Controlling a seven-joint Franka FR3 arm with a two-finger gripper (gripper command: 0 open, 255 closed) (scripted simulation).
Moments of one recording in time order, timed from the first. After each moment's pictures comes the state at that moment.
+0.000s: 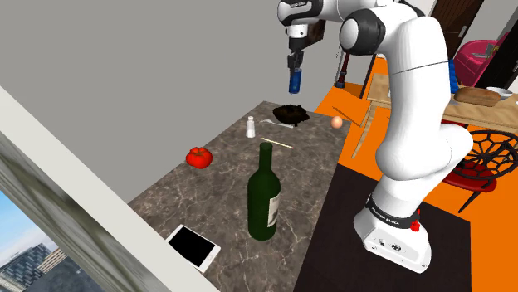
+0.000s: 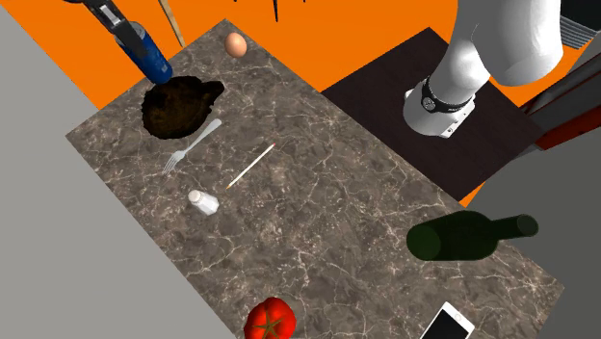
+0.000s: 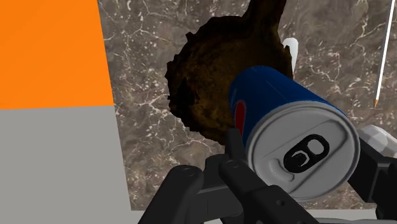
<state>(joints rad) -0.45 0.54 -0.13 -1.17 0.02 1.68 -0.72</state>
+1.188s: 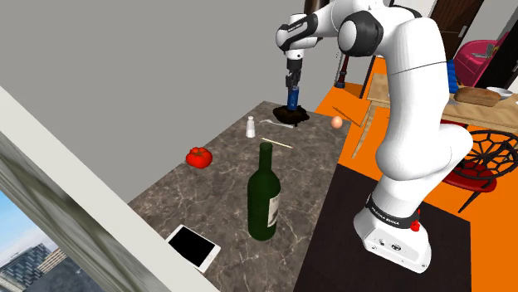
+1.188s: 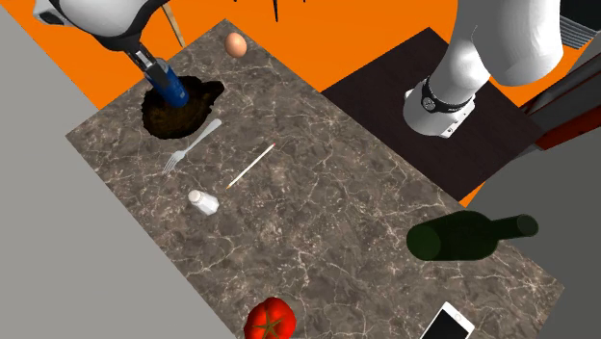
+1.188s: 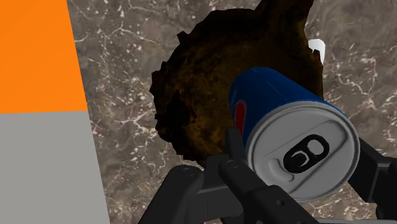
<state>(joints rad) -0.45 0.55 -0.12 -1.38 0.03 1.90 -0.72</state>
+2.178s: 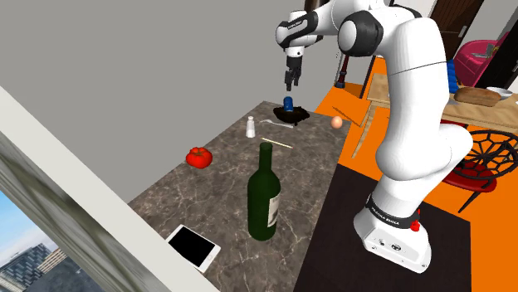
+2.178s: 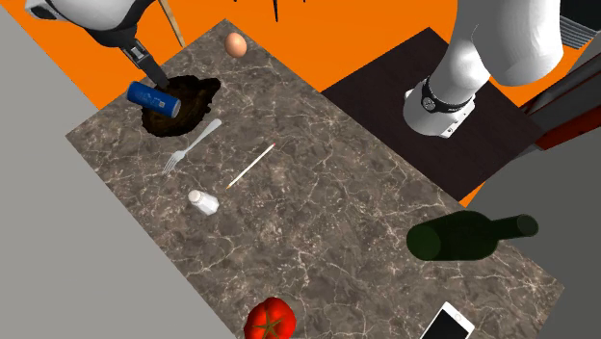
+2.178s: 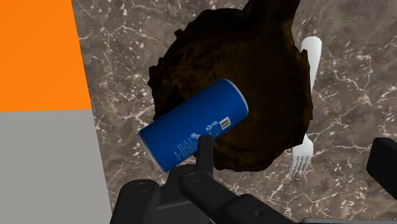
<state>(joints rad) -0.45 0.55 -0.12 -1.35 0.03 1.88 -0.71</state>
